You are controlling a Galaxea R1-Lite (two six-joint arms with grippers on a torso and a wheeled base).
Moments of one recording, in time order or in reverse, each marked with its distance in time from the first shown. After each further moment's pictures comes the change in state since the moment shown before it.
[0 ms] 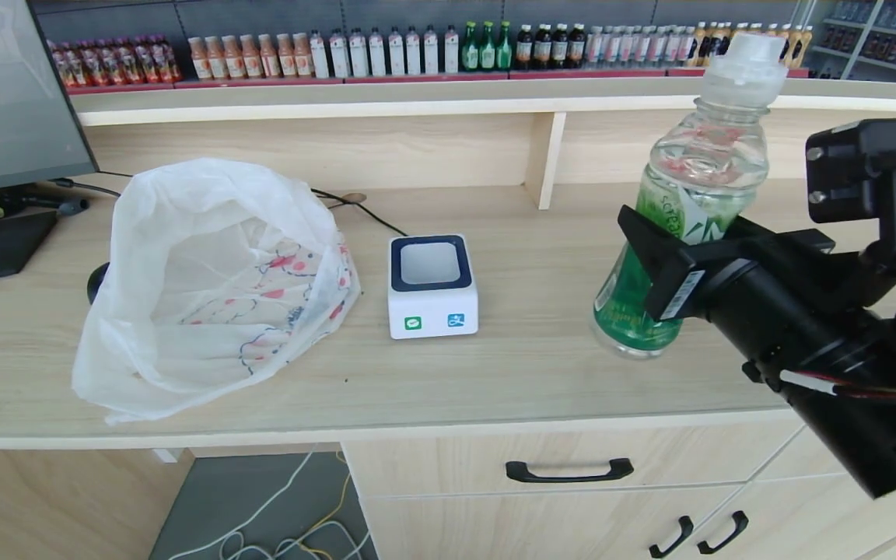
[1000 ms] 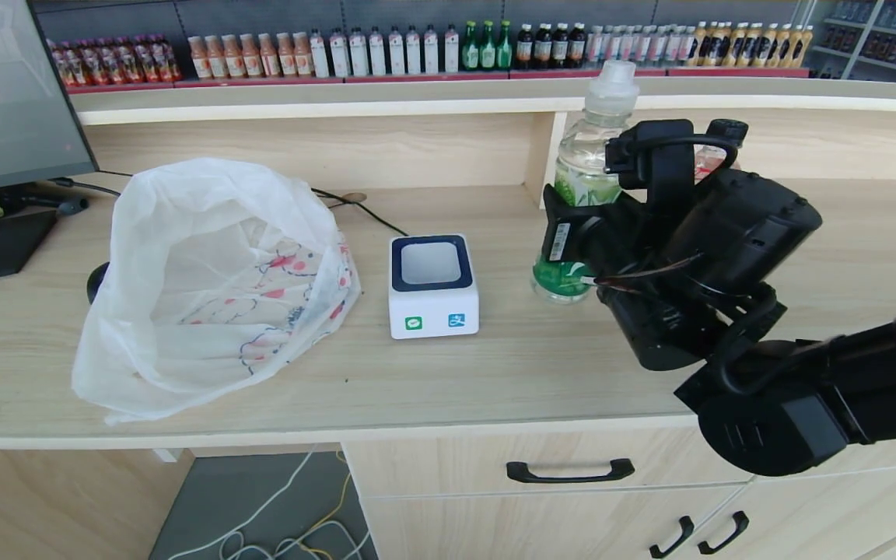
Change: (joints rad) left arm 0.000 0.000 0.000 0.000 0.000 0.000; right arm -0.101 0.376 -0.402 -0.002 -0.024 -0.004
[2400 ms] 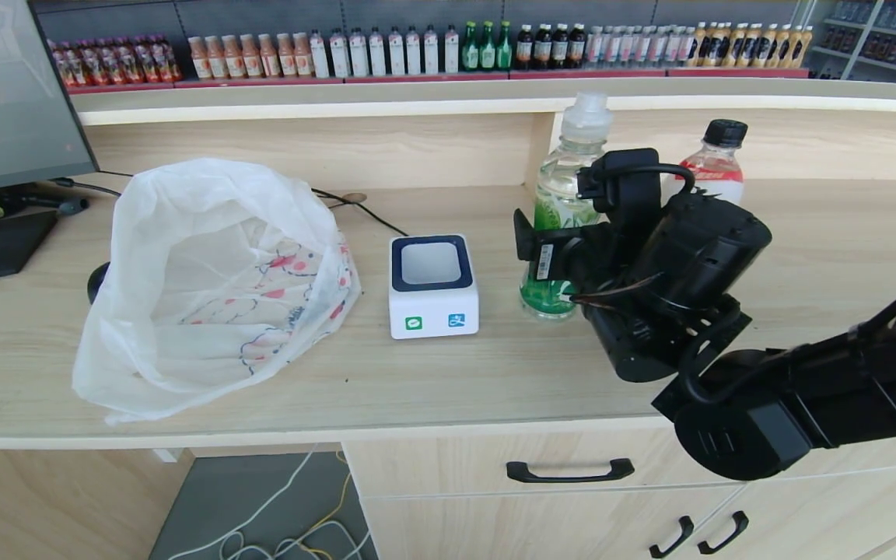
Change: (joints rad) left arm 0.000 0.000 0.000 0.000 0.000 0.000; right arm 0.000 0.059 -0.006 0.026 -0.033 0.001
